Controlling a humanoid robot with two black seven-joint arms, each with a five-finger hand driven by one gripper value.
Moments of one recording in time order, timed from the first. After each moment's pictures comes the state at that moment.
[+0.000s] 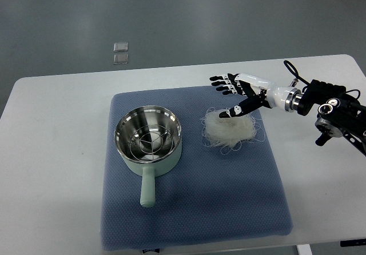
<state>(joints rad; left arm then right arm) 0.03 0.00 0.08 -0.16 0.00 0.01 0.14 0.74 -0.43 0.57 1.01 -0.96 0.31 0.20</state>
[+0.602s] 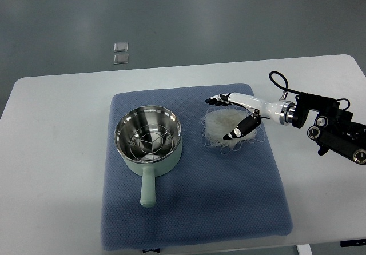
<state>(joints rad) 0.03 0.00 0.08 -0.16 0.00 0.01 0.14 0.74 -0.45 0.45 1.07 -1.30 0.16 0.24</state>
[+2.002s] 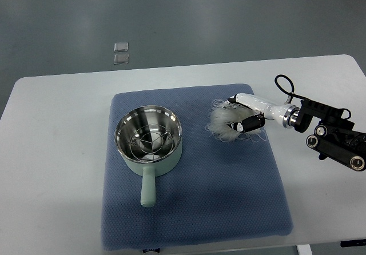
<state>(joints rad) 0.03 0.00 0.08 -0.16 0.00 0.01 0.14 0.73 -0.45 0.41 1.03 -1.34 0.01 0.24</state>
